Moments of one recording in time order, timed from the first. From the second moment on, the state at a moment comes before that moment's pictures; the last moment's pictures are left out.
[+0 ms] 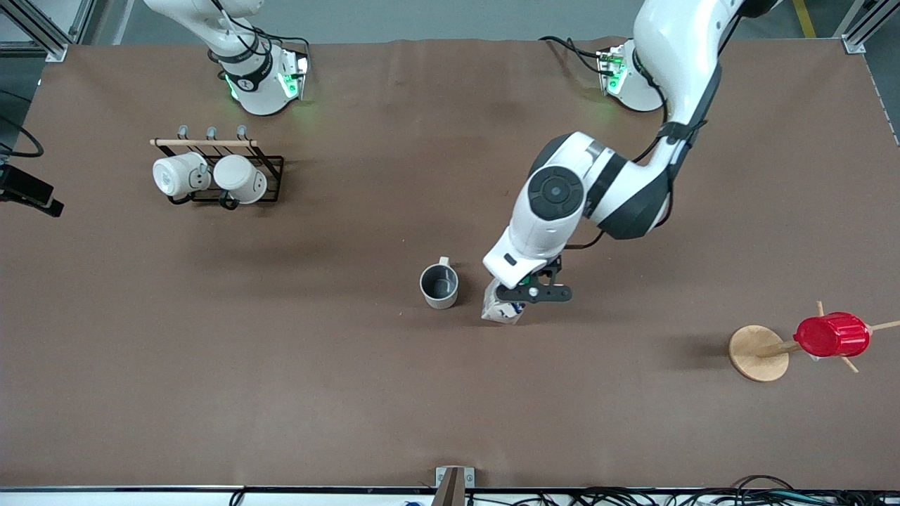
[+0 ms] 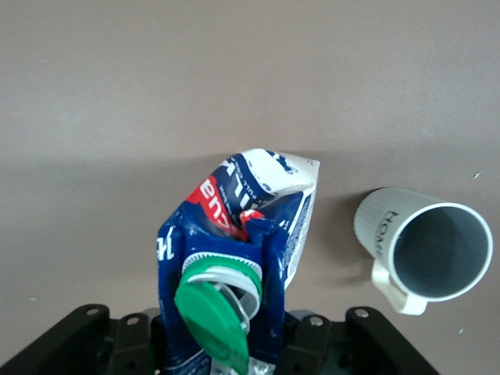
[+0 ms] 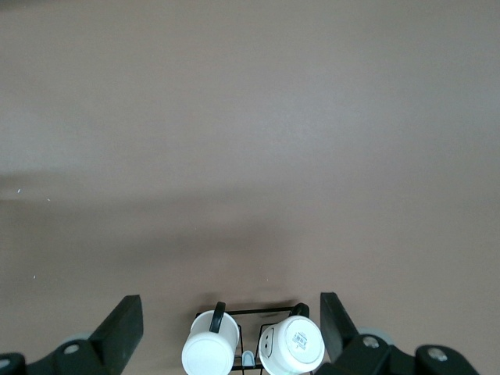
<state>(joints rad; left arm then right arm) -0.46 0.62 -0.20 -1.40 0.11 2.01 -0.64 -0.04 0.10 -0.09 -1.41 0.02 1.53 -0.04</state>
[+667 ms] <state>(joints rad) -0.59 0.71 -0.12 -1.30 0.11 1.97 -0.67 -0.04 0.10 -0.09 -1.41 0.01 1.53 -0.05</state>
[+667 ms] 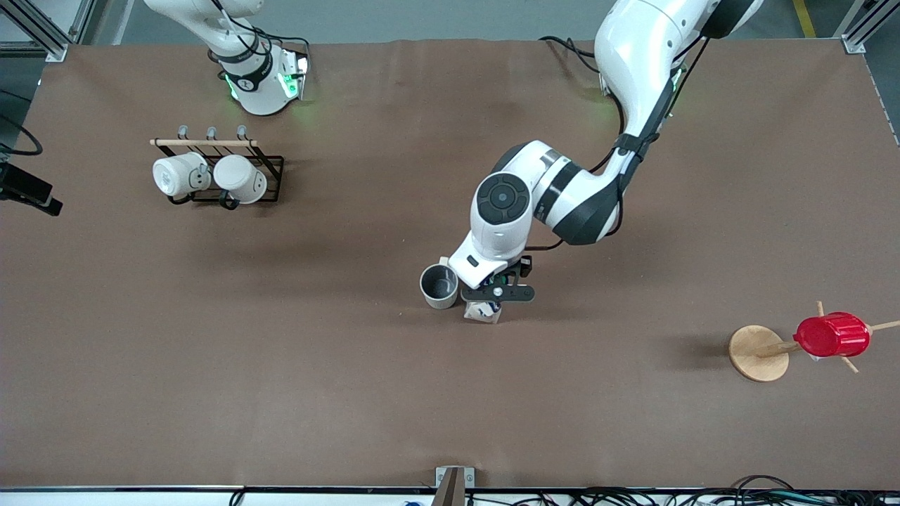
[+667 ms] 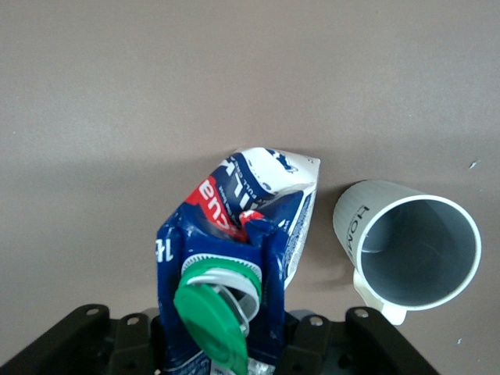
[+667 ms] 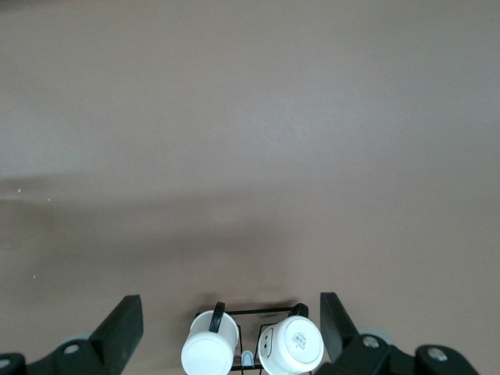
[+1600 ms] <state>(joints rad) -0.60 0.71 -0.12 -1.30 0.10 1.94 -0.67 -0.04 0.08 -0.10 -1.41 0.01 1.51 -0.05</state>
